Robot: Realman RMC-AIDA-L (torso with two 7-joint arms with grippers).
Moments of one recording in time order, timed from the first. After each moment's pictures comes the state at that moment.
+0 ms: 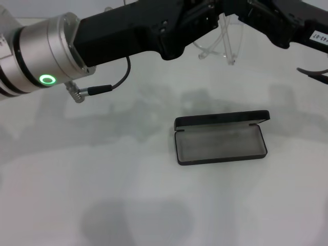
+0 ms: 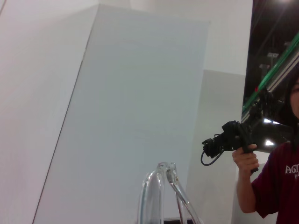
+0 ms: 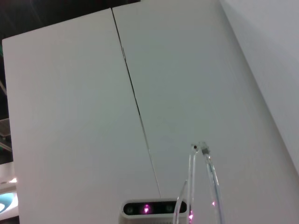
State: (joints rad) left arm -0.48 -2.09 1.35 0.94 1.04 1.59 -1.55; right arm 0.71 2.02 -1.01 -0.48 -1.19 -1.82 1.38
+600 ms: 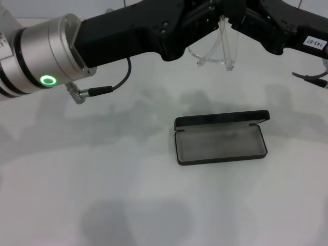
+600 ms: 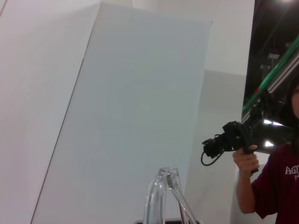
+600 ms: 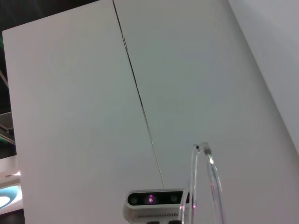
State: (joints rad) left arm -0.49 -2.09 1.35 0.93 1.04 1.60 -1.56; right arm 0.71 2.02 -1.04 -0.48 -1.20 -1.81 1.38
